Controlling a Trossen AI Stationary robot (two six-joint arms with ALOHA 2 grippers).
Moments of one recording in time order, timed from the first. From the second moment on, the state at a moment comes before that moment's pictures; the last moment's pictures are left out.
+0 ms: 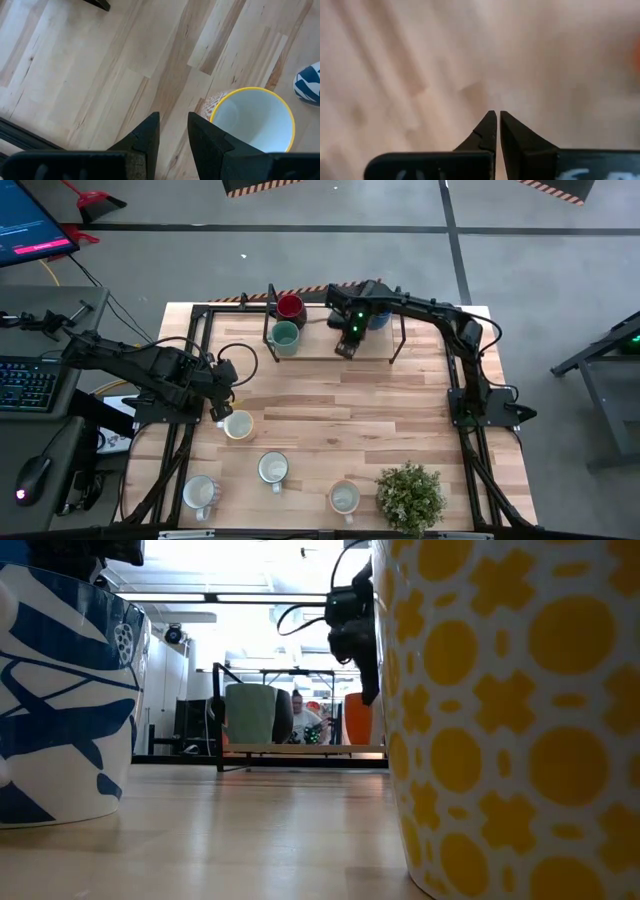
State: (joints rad) left arm -0.25 0.96 0.96 -1.28 -0.27 -0.64; right arm -0.46 2.05 1.85 -1.24 -0.24 -0.04
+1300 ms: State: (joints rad) left arm -0.25 0.96 0.96 -1.28 -0.28 -0.62; right arm -0.03 1.37 1.68 -1.35 0.05 0.05
